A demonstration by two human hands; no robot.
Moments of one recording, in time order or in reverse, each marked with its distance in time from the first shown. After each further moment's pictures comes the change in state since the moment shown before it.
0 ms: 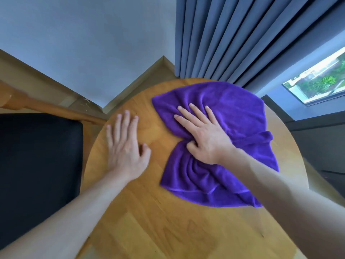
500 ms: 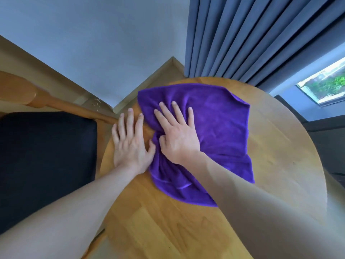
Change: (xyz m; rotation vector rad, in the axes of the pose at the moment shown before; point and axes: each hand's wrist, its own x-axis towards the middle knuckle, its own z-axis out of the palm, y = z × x) left_hand 0.009 -0.019 -0.001 0.170 -0.039 -0.064; right_hand 0.058 -0.099 0.027 0.015 0.068 0.169
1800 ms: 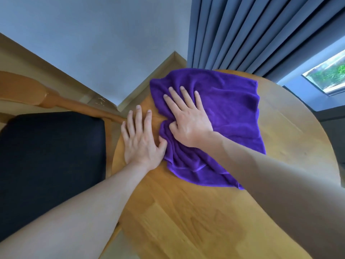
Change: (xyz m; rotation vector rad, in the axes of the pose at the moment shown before) left_hand -0.002 0.014 -0.001 -0.003 0.010 0.009; right_hand 0.018 0.031 -0.013 -0.091 -0.032 -0.039
